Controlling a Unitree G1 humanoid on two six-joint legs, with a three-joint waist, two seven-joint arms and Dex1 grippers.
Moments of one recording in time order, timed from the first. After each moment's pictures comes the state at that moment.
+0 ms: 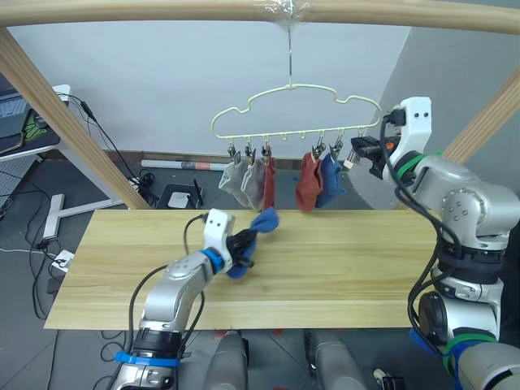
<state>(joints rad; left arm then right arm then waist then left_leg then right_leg) -0.27 0.22 -0.02 -0.12 -0.43 0.63 -0.55 -0.85 -0.33 -0.36 -0.15 0.49 1.24 0.23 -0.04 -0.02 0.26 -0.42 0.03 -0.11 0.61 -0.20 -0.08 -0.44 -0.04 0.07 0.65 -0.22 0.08</state>
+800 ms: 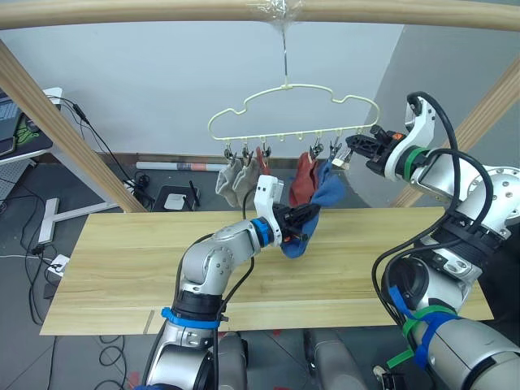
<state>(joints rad) -0.52 0.02 -0.03 -0.02 -0.58 0.81 -0.47 -1.00 -0.12 -0.75 -0.14 0.69 1.61 -0.05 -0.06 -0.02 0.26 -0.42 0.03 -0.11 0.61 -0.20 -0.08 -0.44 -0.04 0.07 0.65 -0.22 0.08</state>
